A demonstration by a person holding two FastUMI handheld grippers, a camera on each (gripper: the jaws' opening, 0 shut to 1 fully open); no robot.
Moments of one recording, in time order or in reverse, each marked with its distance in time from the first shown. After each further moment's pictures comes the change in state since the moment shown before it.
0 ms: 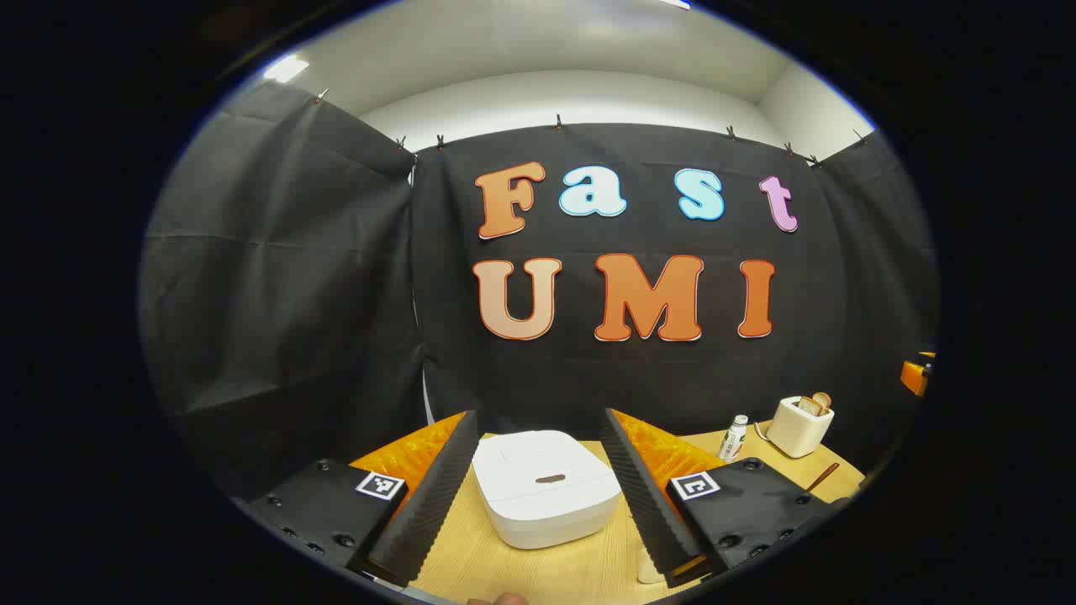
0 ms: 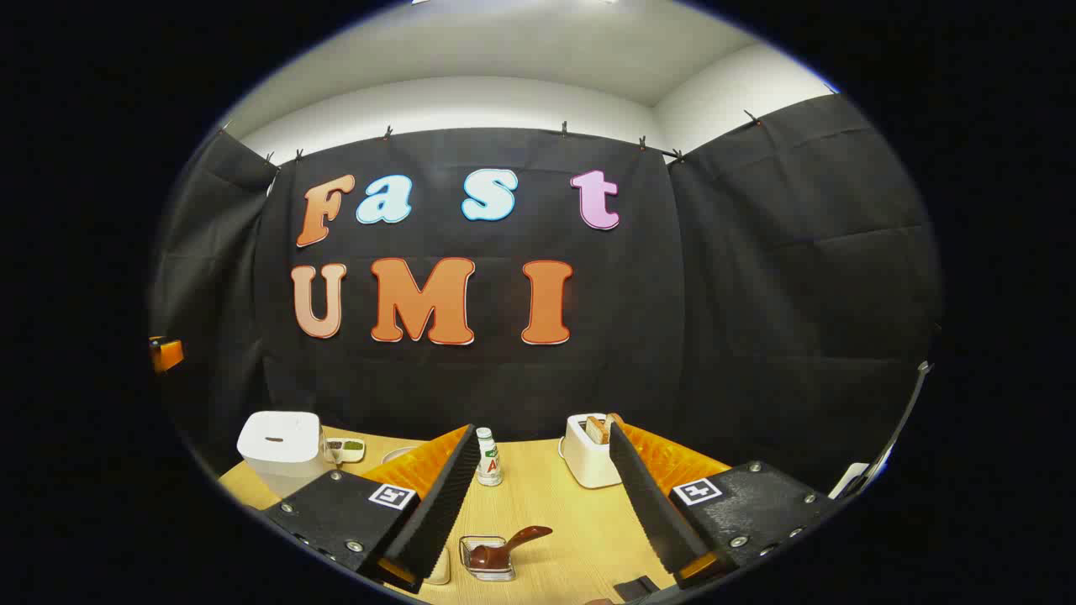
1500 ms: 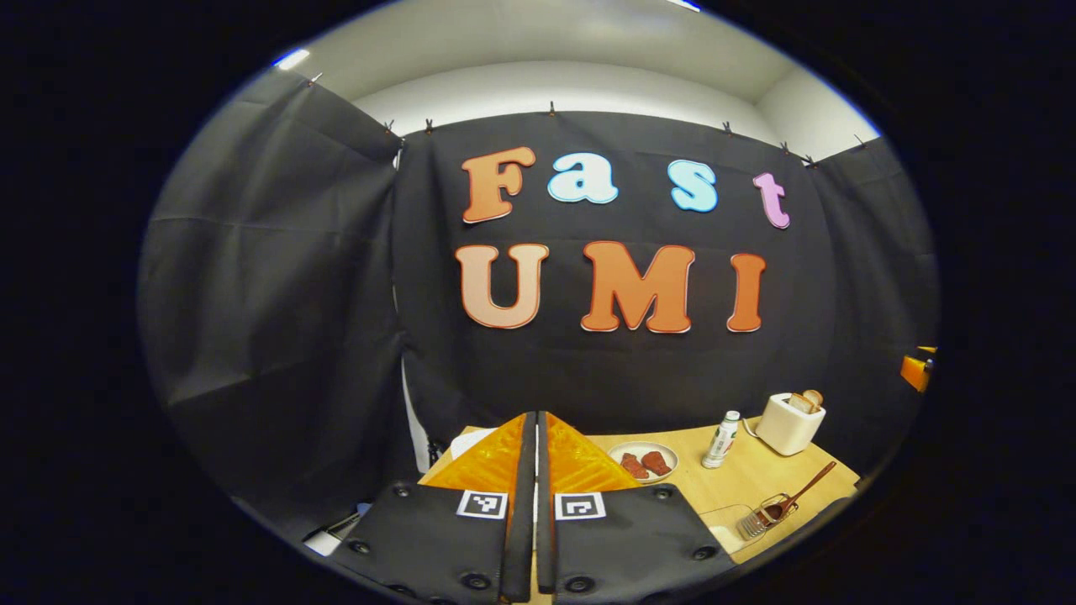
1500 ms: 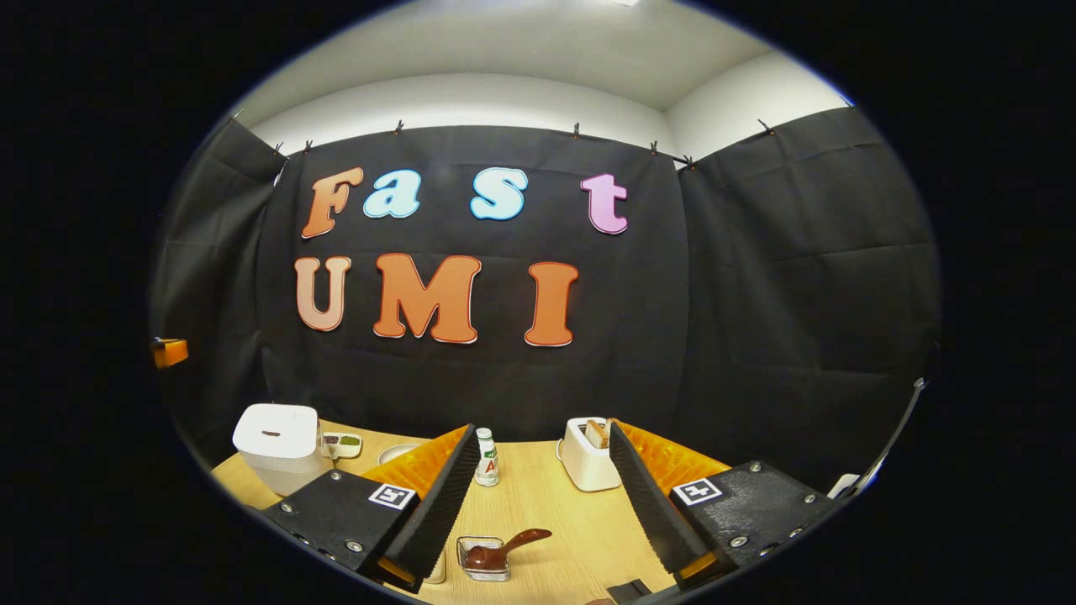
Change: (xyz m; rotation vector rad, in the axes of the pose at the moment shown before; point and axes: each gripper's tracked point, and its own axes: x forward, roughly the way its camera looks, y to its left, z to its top) left arm 0.044 -0.007 -0.023 -0.010 0.047 -0.095; right arm 0.005 0.012 0.007 -0.042 -0.008 0.013
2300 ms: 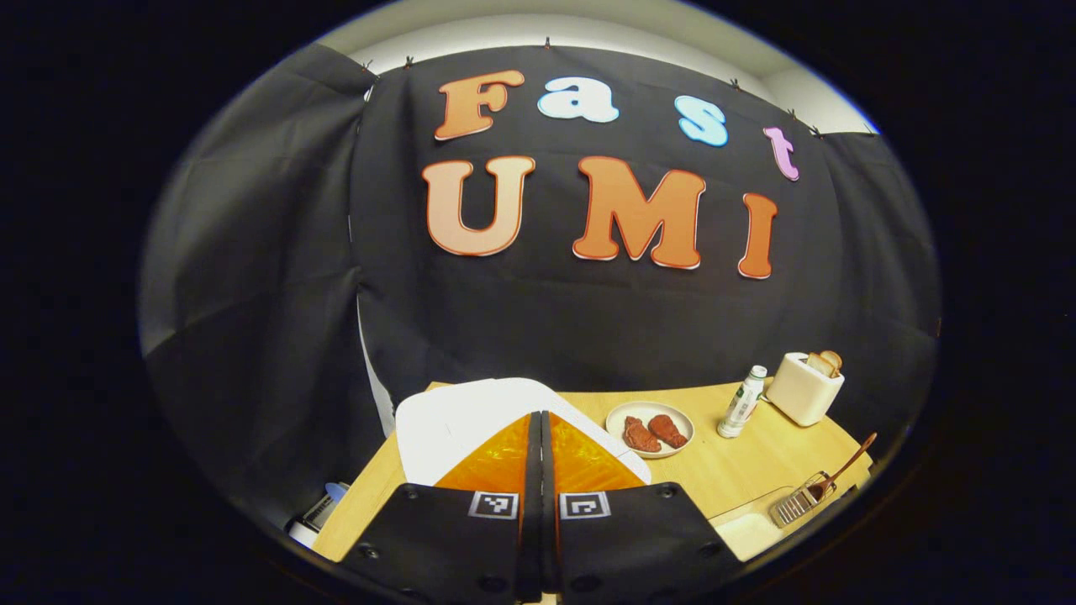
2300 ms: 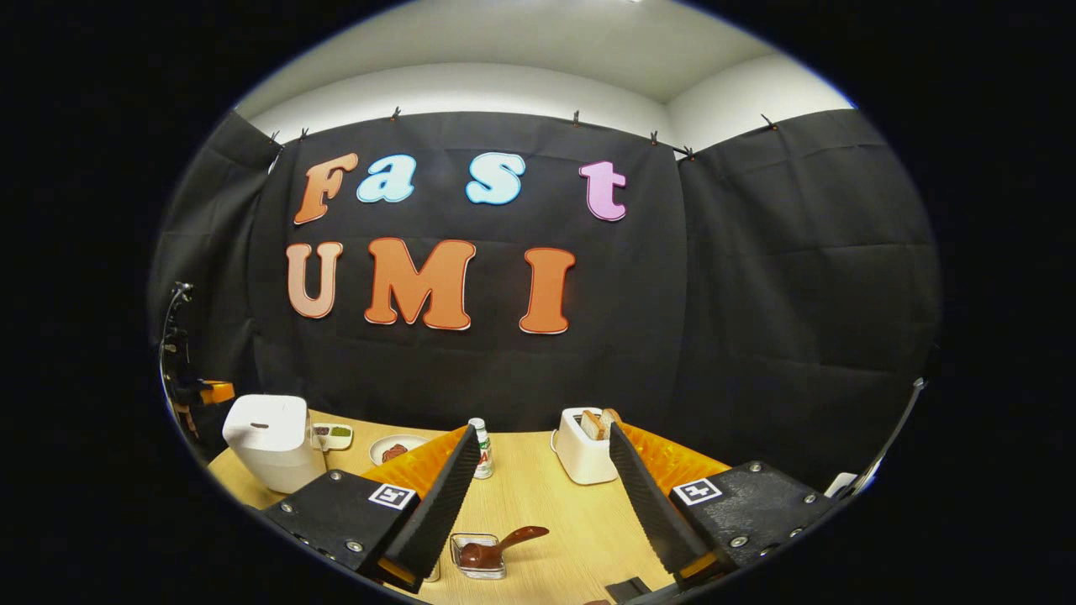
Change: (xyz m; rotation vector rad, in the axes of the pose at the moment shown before) left arm 0.143 0.005 -0.125 -0.029 0.213 -0.080; right arm 0.017 -0.004 -0.020 -0.009 0.057 -0.032
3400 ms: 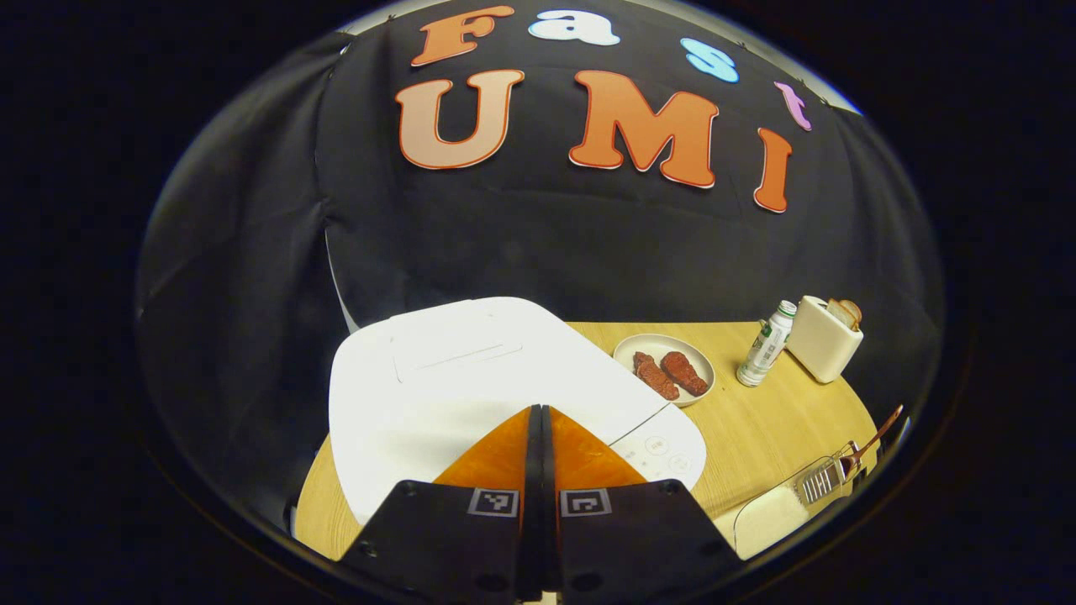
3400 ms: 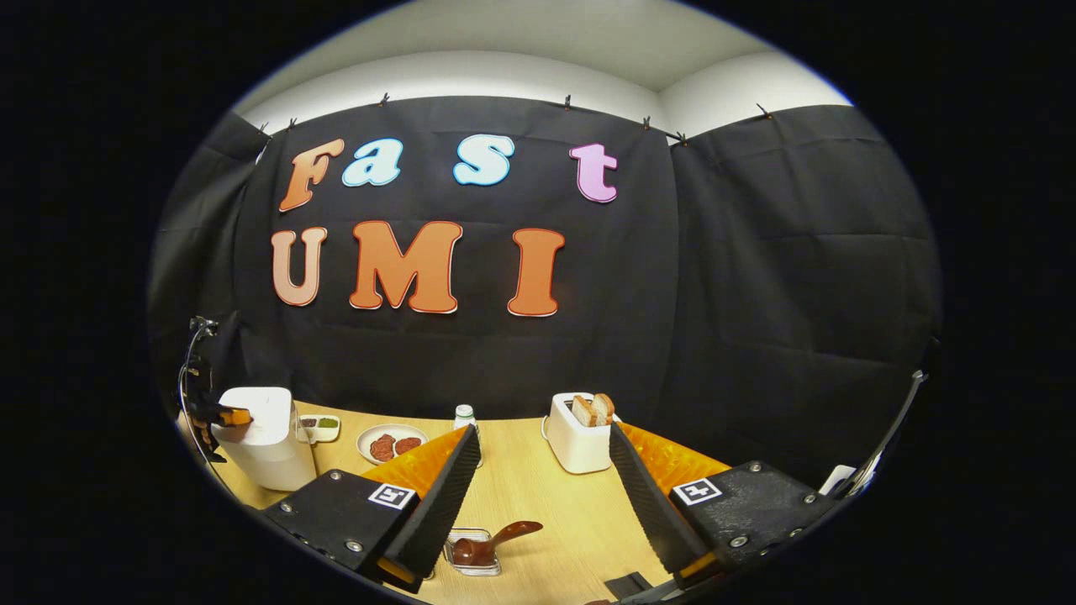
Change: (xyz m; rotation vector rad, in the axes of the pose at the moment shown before) left arm 0.059 0.002 -0.070 -0.005 0.221 -0.019; right arm 0.013 -0.002 -0.021 0.004 0.062 -0.031
